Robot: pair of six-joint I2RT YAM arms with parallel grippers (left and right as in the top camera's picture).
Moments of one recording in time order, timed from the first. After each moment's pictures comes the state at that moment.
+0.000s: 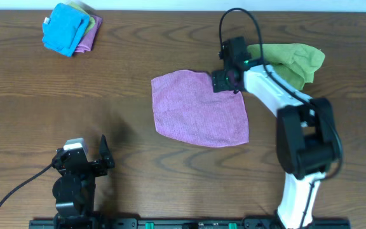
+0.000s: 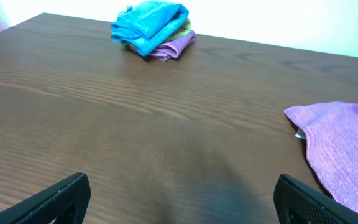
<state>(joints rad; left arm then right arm) 0.07 0.01 0.12 -0.41 -0.03 -0.11 0.29 2.07 1.50 -0.62 0.00 0.17</state>
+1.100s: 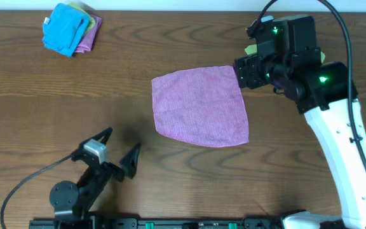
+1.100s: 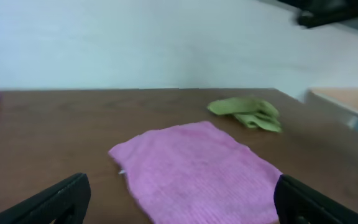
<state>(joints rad) 0.07 0.03 0.08 -0.10 0.59 -0.26 0.29 1.49 1.63 -0.99 -0.04 -0.02</state>
